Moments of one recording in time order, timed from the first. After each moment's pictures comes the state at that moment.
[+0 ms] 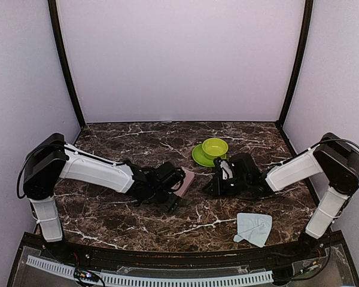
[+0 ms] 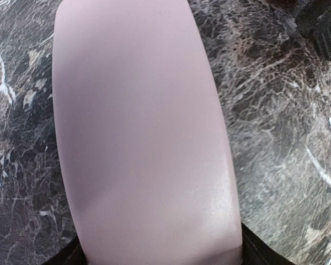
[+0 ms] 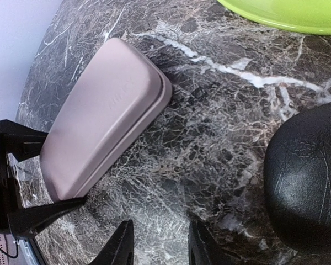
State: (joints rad) left arm -1.04 1.89 1.12 -0.34 -0.26 -0.29; right arm 0.74 1.70 0.67 0.31 -0.29 0.61
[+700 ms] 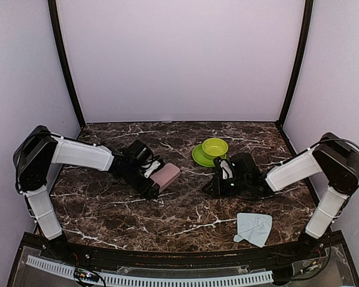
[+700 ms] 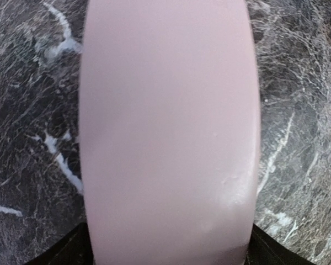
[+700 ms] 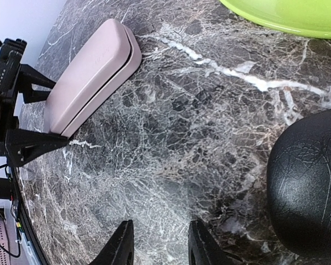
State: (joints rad) left arm -0.72 1.81 1.06 -0.40 0.04 0.02; right arm 0.74 1.70 0.66 0.33 -0.30 0.61
